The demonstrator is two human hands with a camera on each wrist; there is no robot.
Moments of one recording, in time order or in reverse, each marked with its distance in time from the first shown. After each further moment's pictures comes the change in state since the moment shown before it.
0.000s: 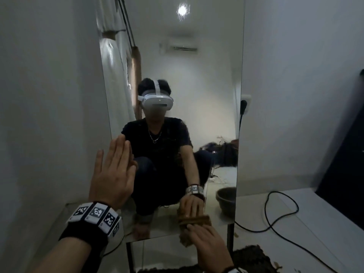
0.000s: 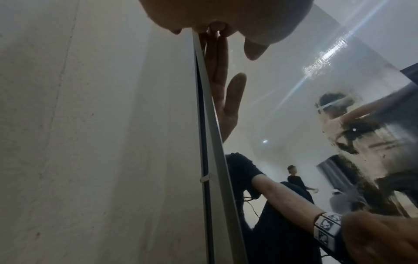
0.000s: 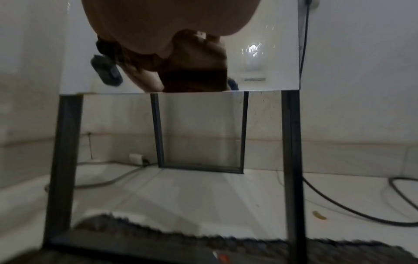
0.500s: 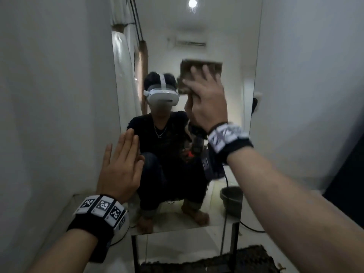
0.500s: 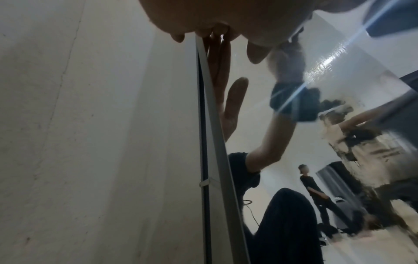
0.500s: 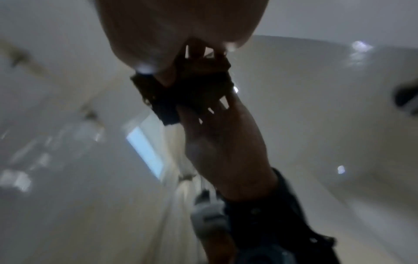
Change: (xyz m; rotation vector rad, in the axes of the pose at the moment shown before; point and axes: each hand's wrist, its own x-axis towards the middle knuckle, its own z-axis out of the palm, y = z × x) left_hand 0.002 -0.005 0.001 -0.093 0.010 -0.010; right_hand 0.309 0.013 -0.179 -0.072 0.512 0.070
